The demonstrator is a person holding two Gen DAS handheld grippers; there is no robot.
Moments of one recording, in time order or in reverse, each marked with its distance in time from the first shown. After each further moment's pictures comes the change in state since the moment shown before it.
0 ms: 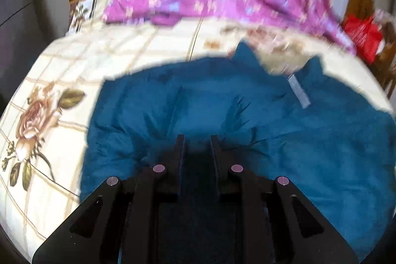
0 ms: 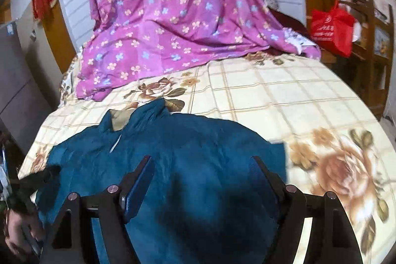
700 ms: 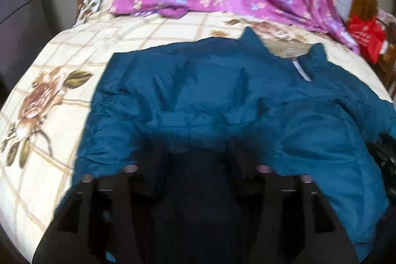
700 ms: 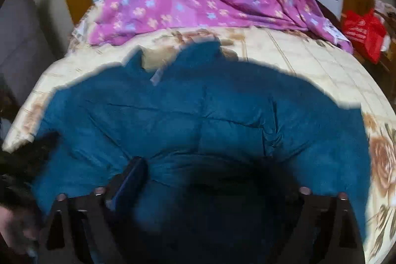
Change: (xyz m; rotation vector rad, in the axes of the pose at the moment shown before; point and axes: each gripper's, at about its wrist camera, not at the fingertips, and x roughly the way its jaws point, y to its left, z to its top) left arm -0.012 0.010 -0.024 -0.041 0.011 0.036; right arm 0.046 0.104 -0.067 -0.157 0.120 0.006
